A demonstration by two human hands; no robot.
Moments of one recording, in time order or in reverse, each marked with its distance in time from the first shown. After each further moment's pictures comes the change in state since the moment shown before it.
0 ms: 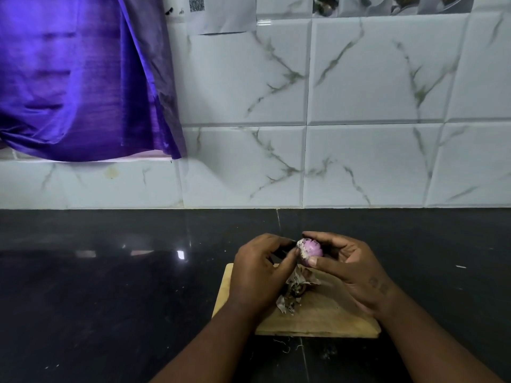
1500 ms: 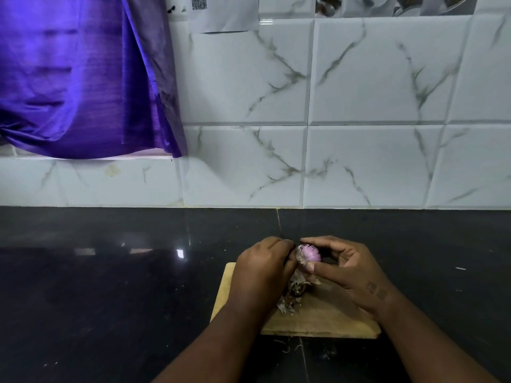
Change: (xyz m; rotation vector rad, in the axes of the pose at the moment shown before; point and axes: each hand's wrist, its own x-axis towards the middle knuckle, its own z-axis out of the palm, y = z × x) left_hand -0.001 -0.004 0.005 0.313 0.000 0.242; right_hand 0.001 0.005 -0.004 -0.201 -0.028 -0.103
